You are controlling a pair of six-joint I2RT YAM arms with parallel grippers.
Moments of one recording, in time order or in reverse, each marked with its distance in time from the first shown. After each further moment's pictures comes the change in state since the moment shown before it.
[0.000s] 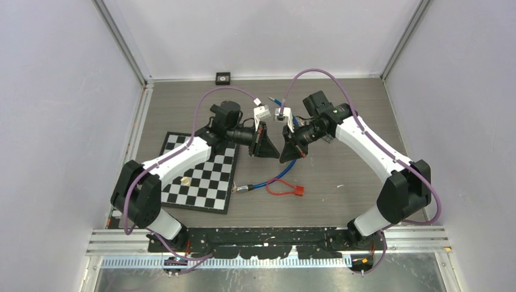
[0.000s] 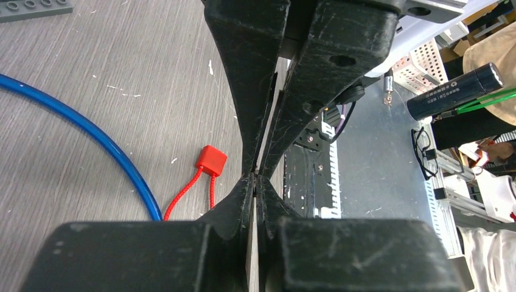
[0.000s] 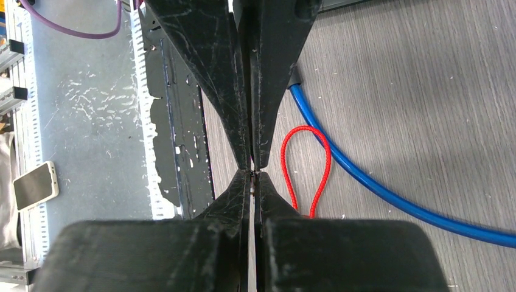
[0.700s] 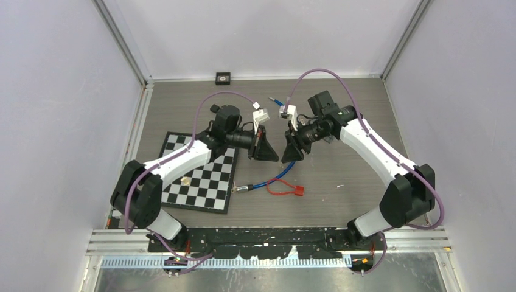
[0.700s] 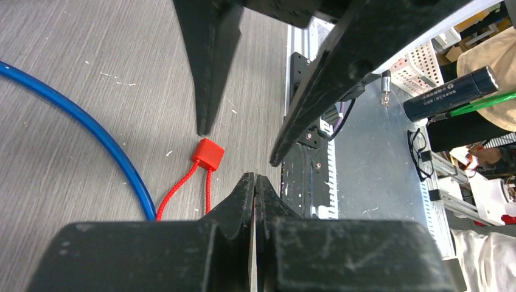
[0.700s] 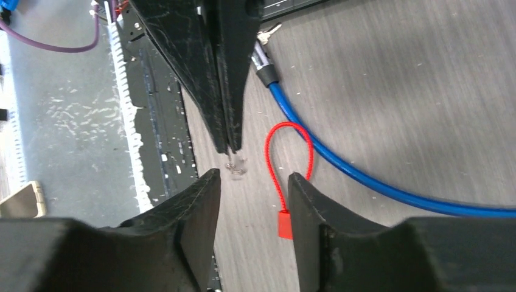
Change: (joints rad) left arm -0.002 -0.002 -0.059 0.063 0.001 -0.034; right arm -0.027 -0.034 -0.040 0.060 0.041 0.058
